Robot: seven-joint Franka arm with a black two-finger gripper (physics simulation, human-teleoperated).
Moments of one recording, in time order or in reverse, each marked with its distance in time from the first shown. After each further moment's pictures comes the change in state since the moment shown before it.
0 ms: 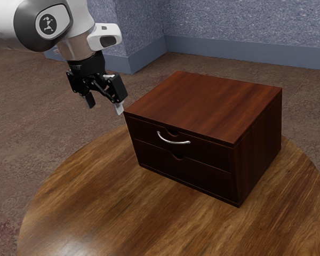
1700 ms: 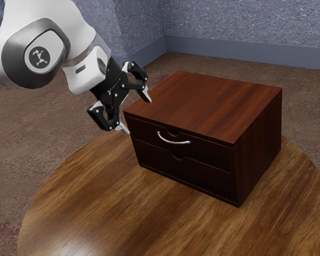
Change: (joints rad) arm 0.005 -0.235 -0.101 -0.356 -0.199 0.375 1.606
